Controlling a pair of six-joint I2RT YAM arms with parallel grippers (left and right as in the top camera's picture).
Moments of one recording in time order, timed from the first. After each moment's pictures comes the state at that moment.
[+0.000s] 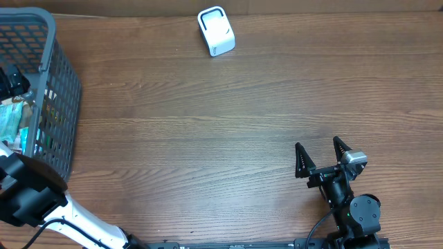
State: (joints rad) left arm 0.72 2.09 2.20 -1.28 0.23 0.30; right arm 0.22 0.02 0.02 -0.03 -0.01 0.23
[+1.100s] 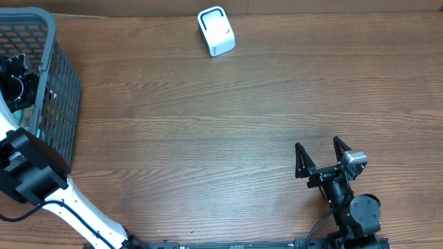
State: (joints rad) left arm 0.63 2.27 2.20 -1.31 0.18 0.31; right arm 0.22 0.02 0.02 -0.03 -0.01 0.23
